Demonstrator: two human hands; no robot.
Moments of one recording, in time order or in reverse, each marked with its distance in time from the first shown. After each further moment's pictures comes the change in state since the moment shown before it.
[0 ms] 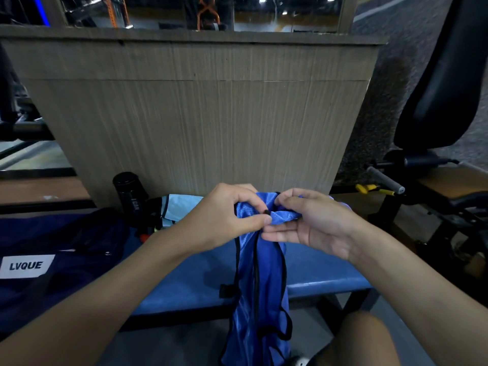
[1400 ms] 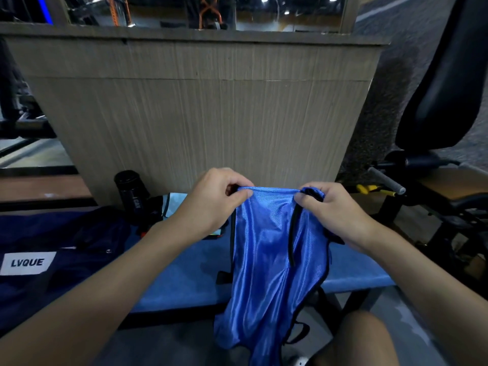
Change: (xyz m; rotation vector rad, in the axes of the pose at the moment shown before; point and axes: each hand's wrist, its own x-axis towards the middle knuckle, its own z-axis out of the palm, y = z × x) left_hand 0.014 -0.017 -0.007 0.156 0.239 -0.104; right_hand 0.020 0.008 -0.052 -0.668 0.185 -0.435
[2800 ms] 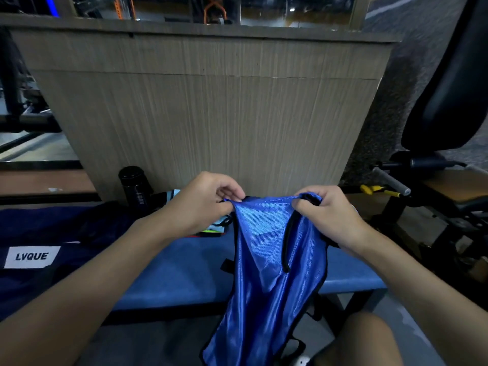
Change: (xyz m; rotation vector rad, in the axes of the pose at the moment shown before) left_hand -0.008 -0.015 -0.023 -0.059 -0.187 -0.074; right_hand 0.001 0.004 0.018 0.017 0.006 -0.035
